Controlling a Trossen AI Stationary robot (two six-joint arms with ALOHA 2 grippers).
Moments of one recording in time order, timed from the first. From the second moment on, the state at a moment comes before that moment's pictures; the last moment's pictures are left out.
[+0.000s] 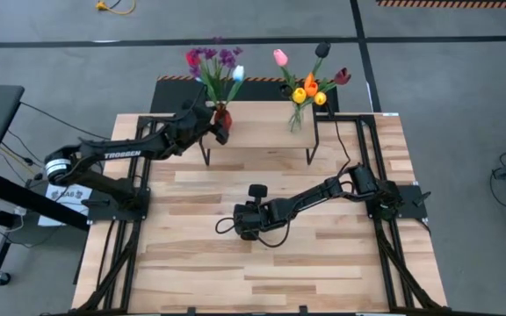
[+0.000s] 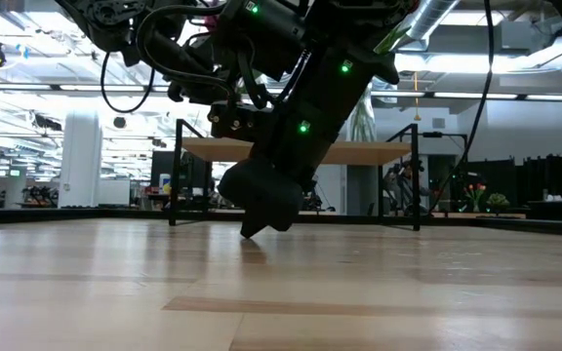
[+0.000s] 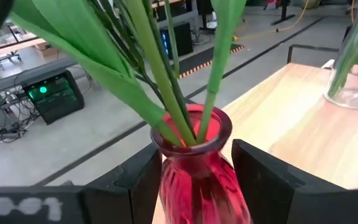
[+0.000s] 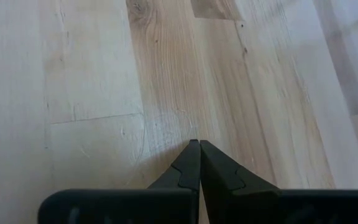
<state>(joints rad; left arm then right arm) 0.48 1.32 0.77 0.35 -0.43 0.05 0.23 2.23 1.50 -0.39 0.50 0.16</state>
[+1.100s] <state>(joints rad) 0.36 1.04 0.77 -0.11 -0.43 -0.04 0.23 2.23 1.50 -0.37 0.50 0.15</state>
